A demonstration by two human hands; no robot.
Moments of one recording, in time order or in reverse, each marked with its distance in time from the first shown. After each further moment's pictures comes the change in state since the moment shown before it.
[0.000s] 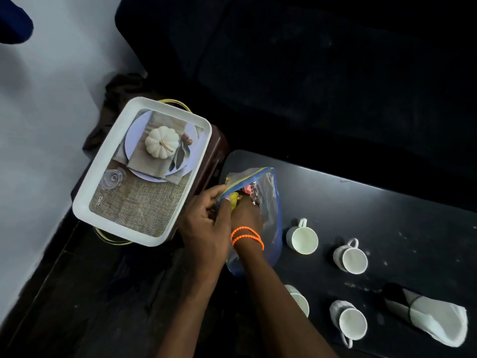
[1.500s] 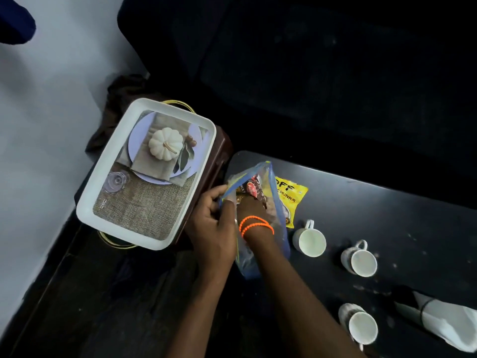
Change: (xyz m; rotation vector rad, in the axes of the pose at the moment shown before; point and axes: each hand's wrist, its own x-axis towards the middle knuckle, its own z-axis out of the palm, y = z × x) left_hand 0.002 0.008 0.005 -0.086 0.050 -0.093; right_hand 0.010 -0.008 -0.012 -0.270 -0.157 -0.166
